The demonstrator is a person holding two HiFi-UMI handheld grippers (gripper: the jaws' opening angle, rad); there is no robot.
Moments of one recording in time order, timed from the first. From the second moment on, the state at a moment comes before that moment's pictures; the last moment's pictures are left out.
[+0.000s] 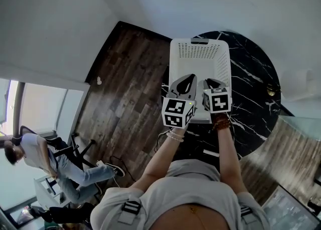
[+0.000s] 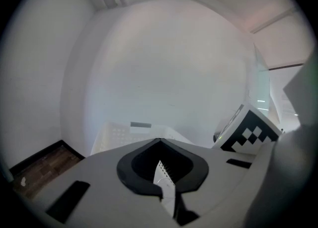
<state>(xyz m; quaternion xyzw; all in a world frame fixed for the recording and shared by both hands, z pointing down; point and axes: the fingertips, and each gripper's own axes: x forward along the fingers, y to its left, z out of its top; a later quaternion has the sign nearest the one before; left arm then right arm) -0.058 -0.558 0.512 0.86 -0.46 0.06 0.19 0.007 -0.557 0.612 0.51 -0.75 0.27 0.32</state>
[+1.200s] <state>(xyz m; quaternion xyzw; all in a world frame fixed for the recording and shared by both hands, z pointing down) -0.056 -0.568 0.504 0.88 -0.44 0.03 0.20 0.010 -0.558 0.672 0.48 -0.70 0.33 0.41</state>
